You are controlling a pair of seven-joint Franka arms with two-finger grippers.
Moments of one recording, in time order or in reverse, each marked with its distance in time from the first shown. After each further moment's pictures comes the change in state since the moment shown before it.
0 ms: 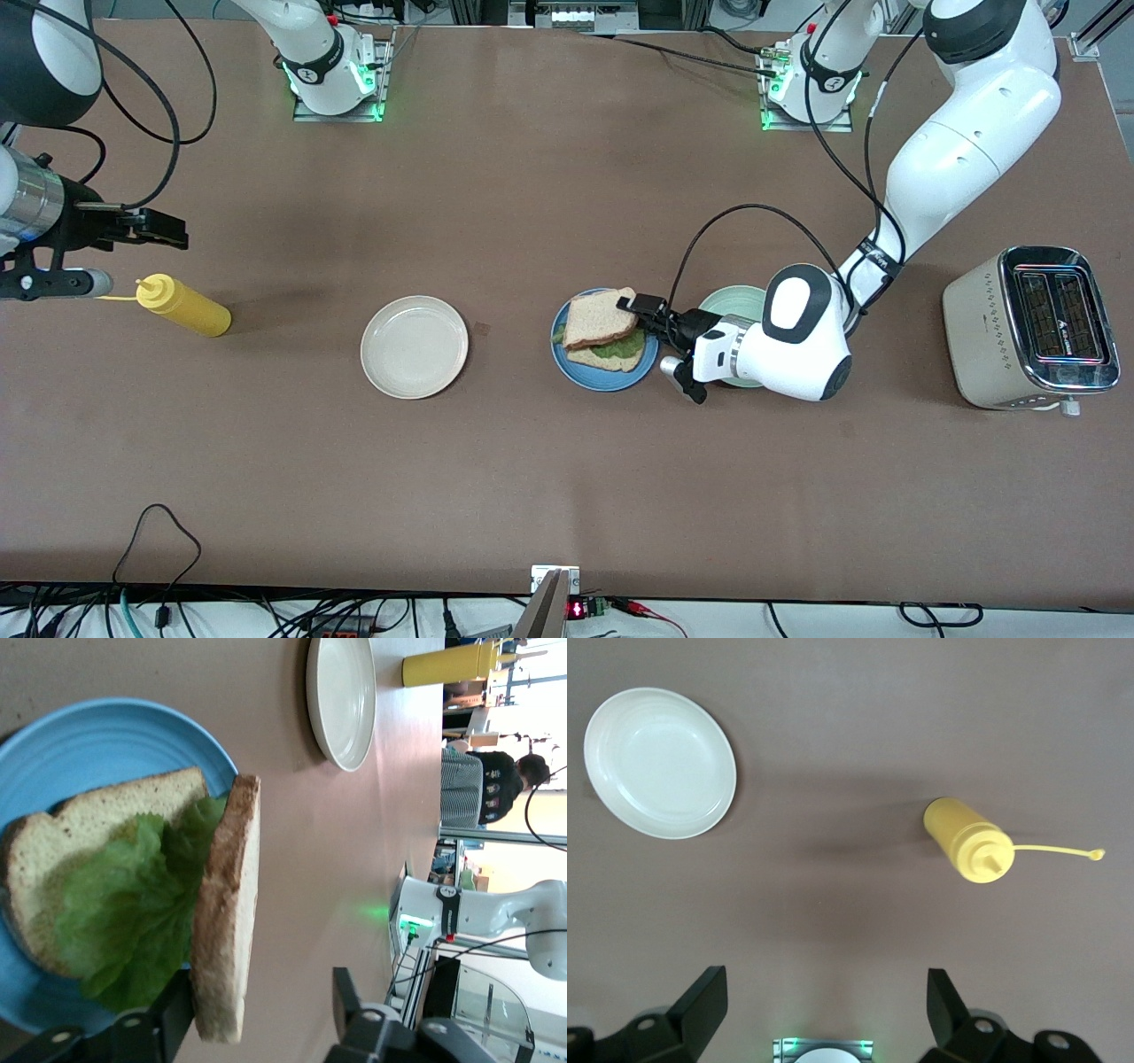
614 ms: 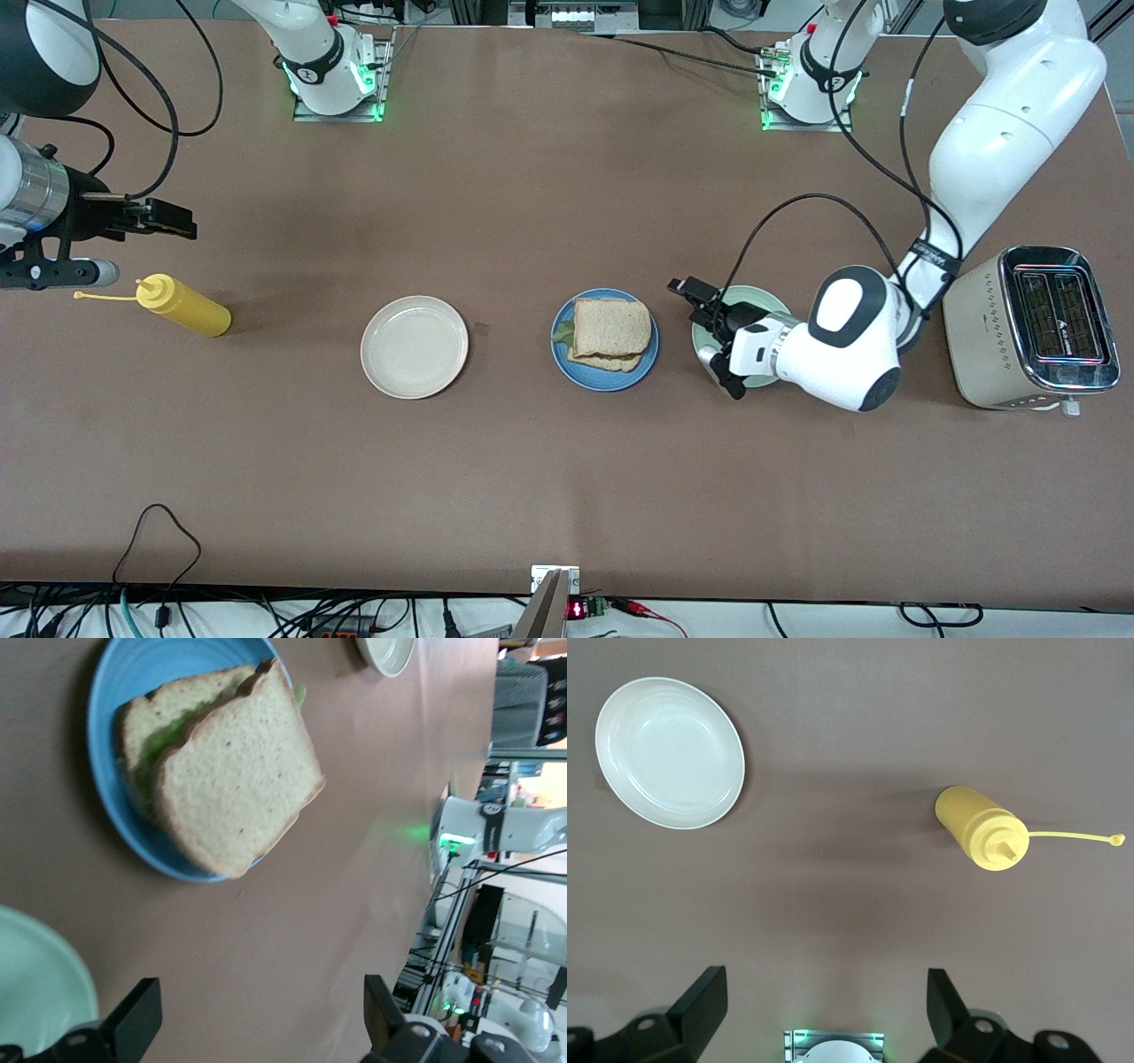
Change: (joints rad) left arm 0.084 -0.098 0.016 0.019 0.166 -0.255 0.001; right arm 0.001 -0.025 -0.013 -0.033 0.024 0.002 0.000
